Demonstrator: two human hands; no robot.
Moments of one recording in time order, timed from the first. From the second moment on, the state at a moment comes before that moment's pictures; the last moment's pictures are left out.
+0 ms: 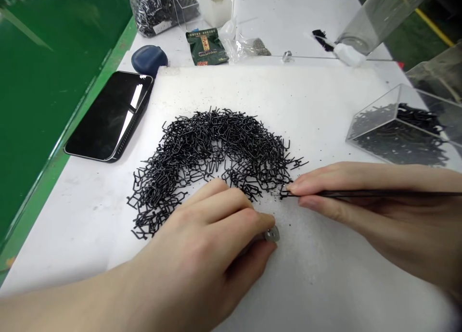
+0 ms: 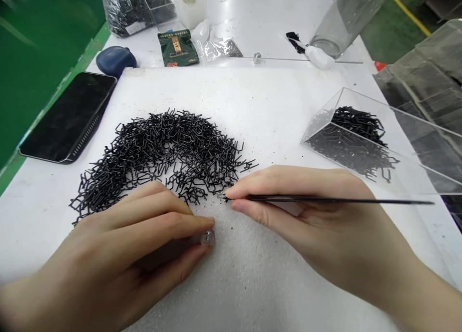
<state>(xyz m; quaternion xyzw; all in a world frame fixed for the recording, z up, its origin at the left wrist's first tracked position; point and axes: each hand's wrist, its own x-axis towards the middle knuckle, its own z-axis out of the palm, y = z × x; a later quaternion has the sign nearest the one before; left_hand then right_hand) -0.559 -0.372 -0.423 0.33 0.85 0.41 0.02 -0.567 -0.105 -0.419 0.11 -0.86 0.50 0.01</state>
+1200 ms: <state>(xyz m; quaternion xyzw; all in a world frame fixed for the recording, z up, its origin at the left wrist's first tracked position) -0.557 -0.375 -0.417 0.34 0.85 0.41 0.02 -0.562 -0.099 -0.417 0.20 -0.79 0.57 -0.12</state>
